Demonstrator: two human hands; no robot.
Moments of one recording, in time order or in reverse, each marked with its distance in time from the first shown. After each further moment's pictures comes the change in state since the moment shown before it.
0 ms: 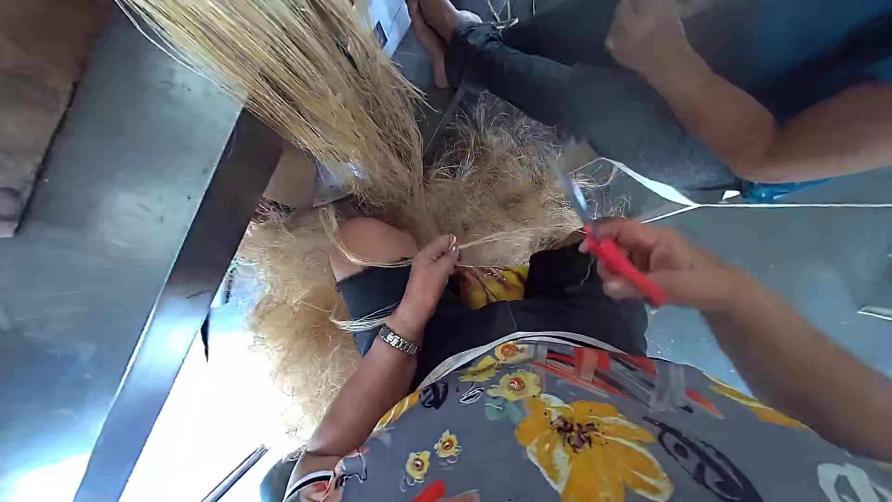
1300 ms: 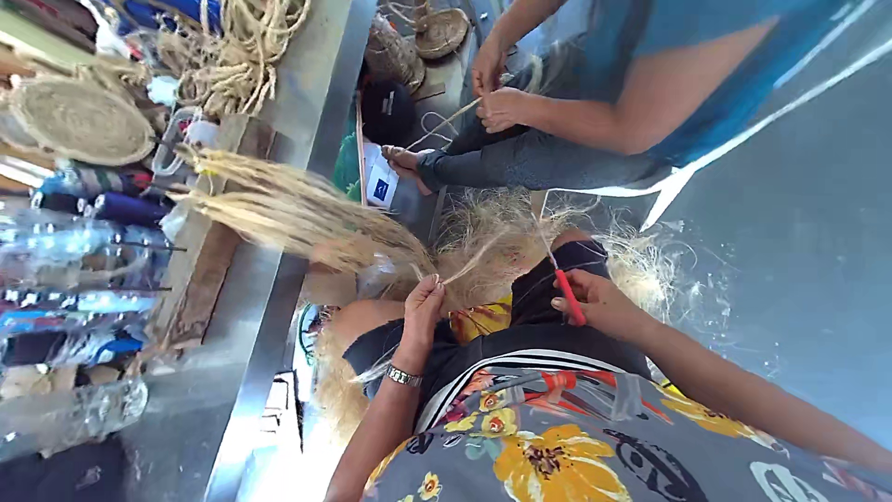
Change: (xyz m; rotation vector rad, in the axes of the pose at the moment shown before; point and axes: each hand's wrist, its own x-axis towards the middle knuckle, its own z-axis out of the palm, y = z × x) left_hand -0.023 0.051 0.052 0.139 0.040 0.217; right_hand -0.079 0.107 0.050 0.214 0.440 0.108
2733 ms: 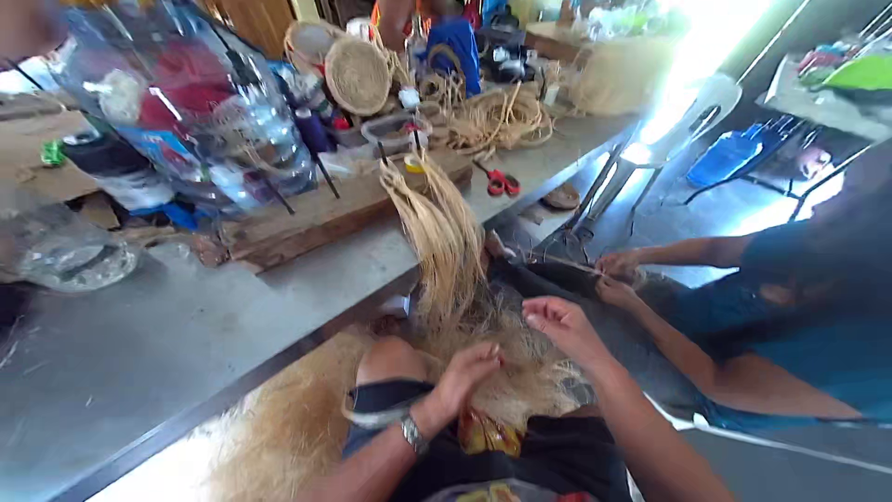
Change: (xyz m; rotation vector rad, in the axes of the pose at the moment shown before) left_hand 0.010 0.016 -0.074 -0.433 -0.017 0.241; right_hand 0.186 -0.199 0.110 -0.330 -0.224 -0.603
